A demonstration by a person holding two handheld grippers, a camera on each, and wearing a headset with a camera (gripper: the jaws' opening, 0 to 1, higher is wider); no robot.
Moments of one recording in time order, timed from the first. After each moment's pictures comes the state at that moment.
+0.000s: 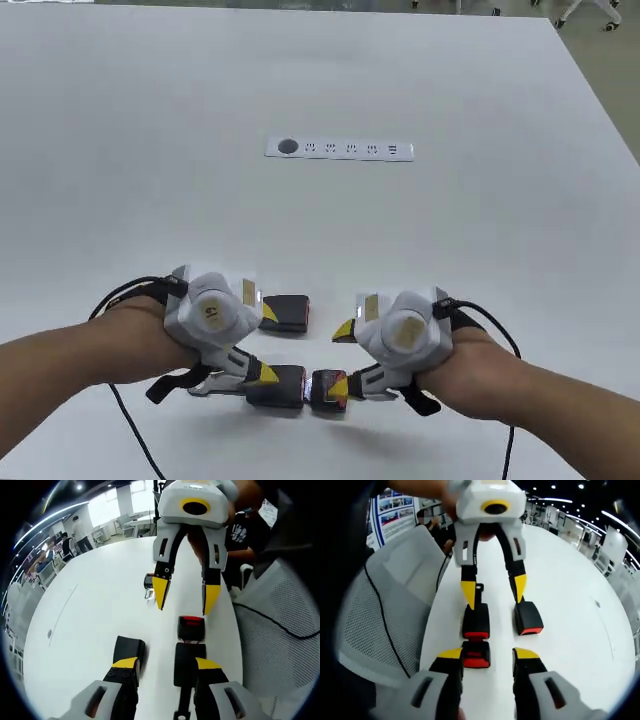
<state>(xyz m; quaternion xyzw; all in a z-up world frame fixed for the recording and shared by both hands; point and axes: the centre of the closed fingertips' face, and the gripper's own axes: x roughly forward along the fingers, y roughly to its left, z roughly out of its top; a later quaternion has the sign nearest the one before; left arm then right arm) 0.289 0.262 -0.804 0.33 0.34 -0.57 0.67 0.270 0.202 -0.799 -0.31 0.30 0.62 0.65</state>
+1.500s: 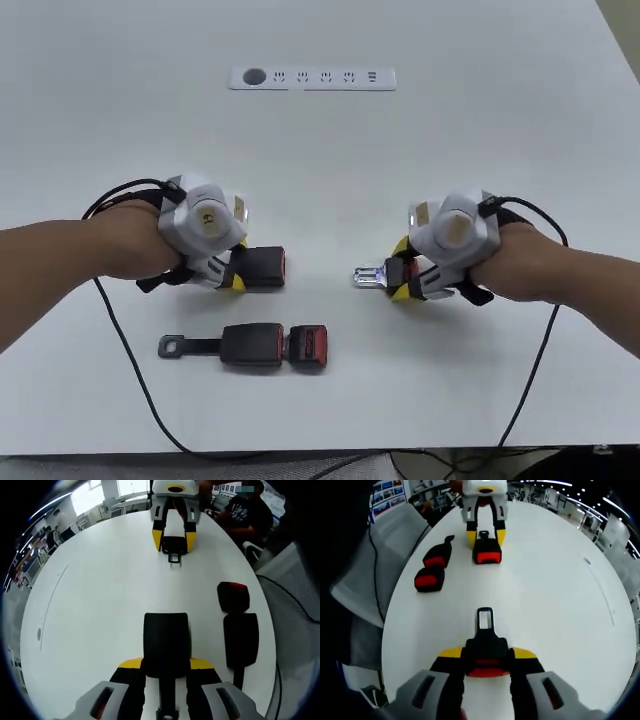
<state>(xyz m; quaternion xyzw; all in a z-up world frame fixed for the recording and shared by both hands) 0.346 0.277 -0.858 0.38 0.39 -0.58 0.61 0.337 0.092 -0.865 -0.35 0.37 0.59 0.62</state>
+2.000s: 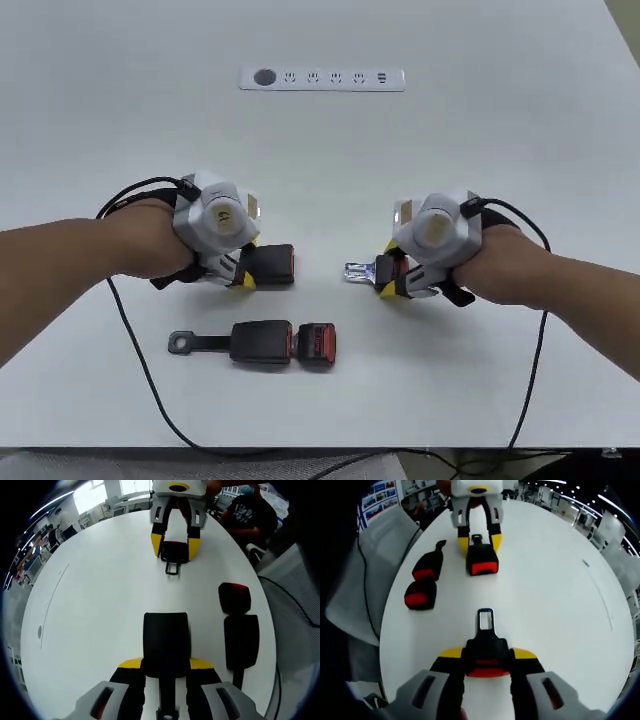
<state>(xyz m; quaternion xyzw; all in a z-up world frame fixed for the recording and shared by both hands) 0.345 0.278 -0.859 0.38 0.40 -0.57 0.61 0.343 0.134 -0.865 -0.36 0.37 0.57 0.64</state>
